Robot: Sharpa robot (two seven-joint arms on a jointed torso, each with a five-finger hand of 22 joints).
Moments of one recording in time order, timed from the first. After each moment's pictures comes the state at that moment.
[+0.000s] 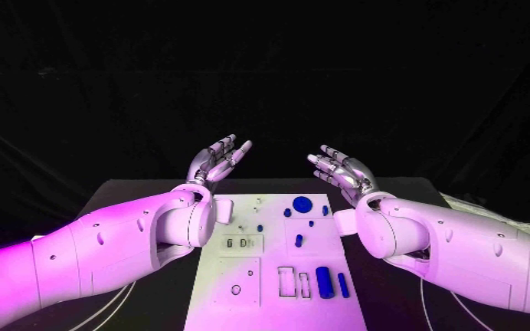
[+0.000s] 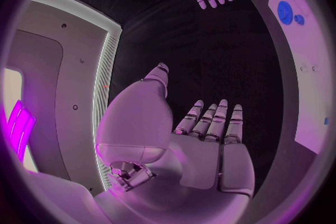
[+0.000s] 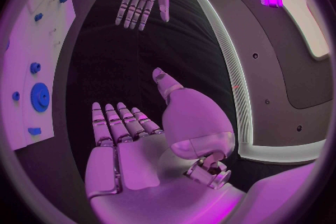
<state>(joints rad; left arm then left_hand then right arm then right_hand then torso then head) 1.16 -0.69 -0.04 1.43 -0.02 -0.60 0.48 1.24 -0.08 0.07 0.28 0.15 0.33 0.15 0.03 0.04 0.26 0.21 0.03 0.03 0.34 0.20 0.04 0.04 0.13 0.20 0.28 0.03 0.03 1.15 -0.75 -0.06 1.48 -0.04 -0.50 0.42 1.10 0.12 0.18 -0.13 0.19 0.21 0.14 0.02 0.03 0.29 0.25 0.03 0.03 0.25 0.24 0.03 0.03 0.07 0.24 0.29 0.04 0.04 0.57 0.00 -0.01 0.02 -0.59</state>
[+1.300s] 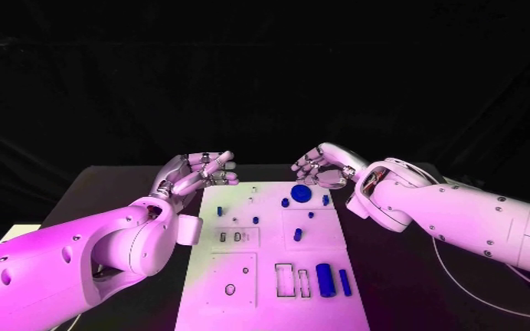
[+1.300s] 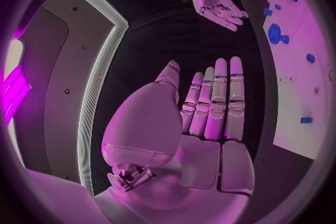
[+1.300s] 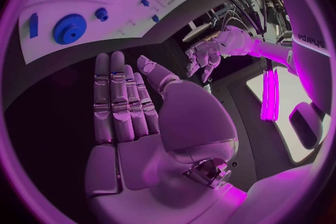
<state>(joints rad) 1.18 -0.91 -0.03 1.69 -0.02 -0.46 0.49 1.38 0.01 -0.01 0.20 0.15 0.97 0.20 0.12 0.07 1.08 0.15 0.13 0.07 1.15 0.10 0.20 0.20 0.16 1.00 0.21 0.34 0.16 1.27 -0.78 -0.06 1.40 -1.14 -0.37 0.16 1.27 -0.01 0.33 -0.28 0.18 1.01 0.18 0.08 0.07 1.15 0.12 0.07 0.06 1.30 0.06 0.19 0.13 0.18 0.98 0.16 0.50 0.23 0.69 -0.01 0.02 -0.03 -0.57</state>
